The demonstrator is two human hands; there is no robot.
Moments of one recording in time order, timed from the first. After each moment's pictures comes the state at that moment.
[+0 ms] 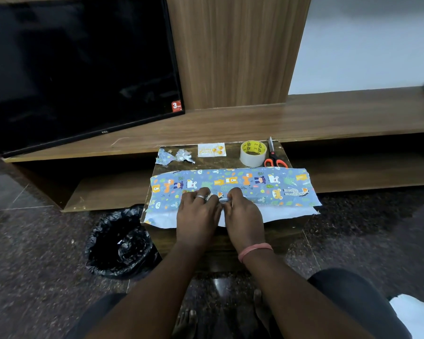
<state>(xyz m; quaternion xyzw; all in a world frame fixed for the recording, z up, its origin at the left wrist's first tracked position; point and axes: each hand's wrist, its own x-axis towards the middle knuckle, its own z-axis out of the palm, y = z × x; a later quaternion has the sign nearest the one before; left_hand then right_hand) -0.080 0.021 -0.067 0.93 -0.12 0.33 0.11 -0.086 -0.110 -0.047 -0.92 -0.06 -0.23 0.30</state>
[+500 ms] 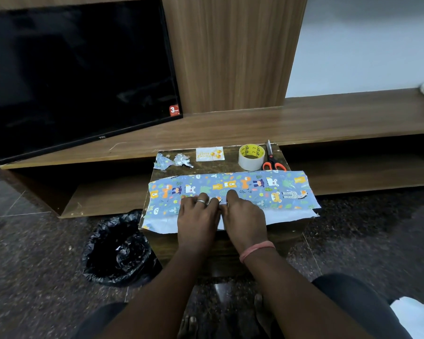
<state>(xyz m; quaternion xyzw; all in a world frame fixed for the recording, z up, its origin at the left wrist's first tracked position) -0.076 0.015 -0.071 0.93 -0.10 0.34 0.11 -0.083 -0.110 -0.030 -0.97 -0.06 -0.20 0.13</state>
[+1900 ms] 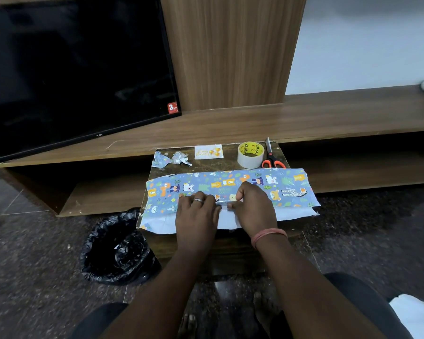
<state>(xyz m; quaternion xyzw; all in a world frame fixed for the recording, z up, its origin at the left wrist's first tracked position) -0.077 0.013 -0.072 0.94 -0.08 0.32 0.10 -0.065 -0.138 -0.013 -0.94 0.04 -0.07 0.34</state>
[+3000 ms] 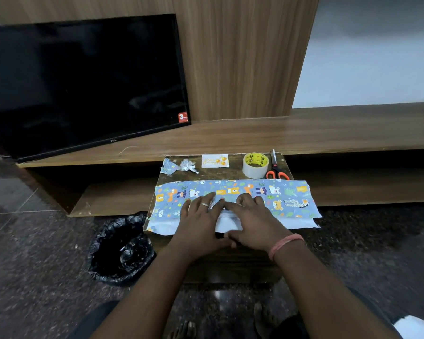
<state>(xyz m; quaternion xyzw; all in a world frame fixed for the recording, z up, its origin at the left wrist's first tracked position) -0.094 0.026 -0.016 0.99 -0.14 0.01 0.10 -0.072 -0.158 -0.001 -0.96 -0.21 0.05 0.15</state>
